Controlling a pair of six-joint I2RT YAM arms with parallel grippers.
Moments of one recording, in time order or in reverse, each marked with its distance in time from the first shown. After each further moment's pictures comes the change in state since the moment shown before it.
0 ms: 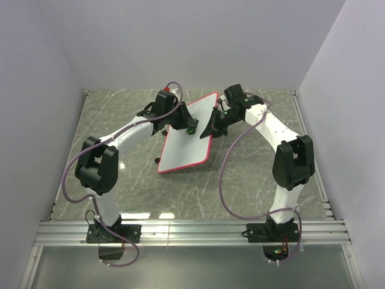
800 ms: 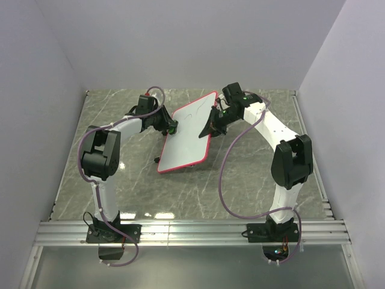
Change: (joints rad) left arm 0.224 0.189 -0.042 0.119 0.081 0.081; right arm 0.010 0.017 0.044 -0.038 0.014 0.003
